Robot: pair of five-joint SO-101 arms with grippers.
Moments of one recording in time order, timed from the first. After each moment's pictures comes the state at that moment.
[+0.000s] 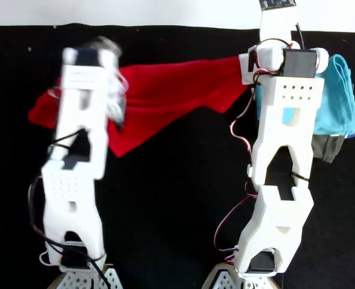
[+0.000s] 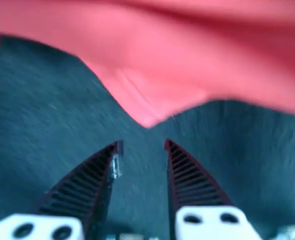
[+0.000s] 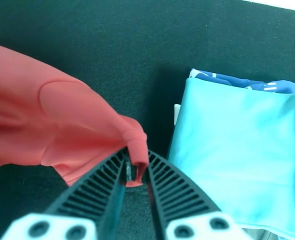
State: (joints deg) left arm -2.2 38.0 -40.3 99.8 -21.0; right arm -4.4 23.4 -61.1 96.0 12.0
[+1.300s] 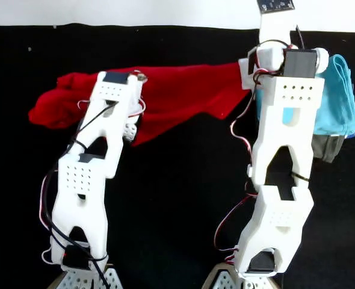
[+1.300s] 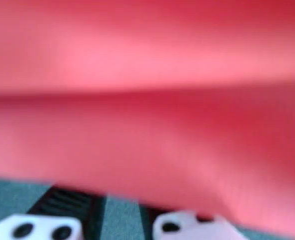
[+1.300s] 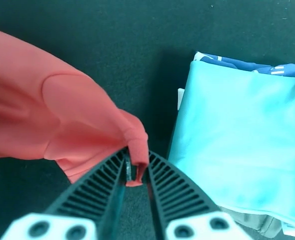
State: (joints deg) left arm -0.2 46.1 -36.0 91.4 -25.0; right arm -4.4 23.4 -61.3 99.6 11.7
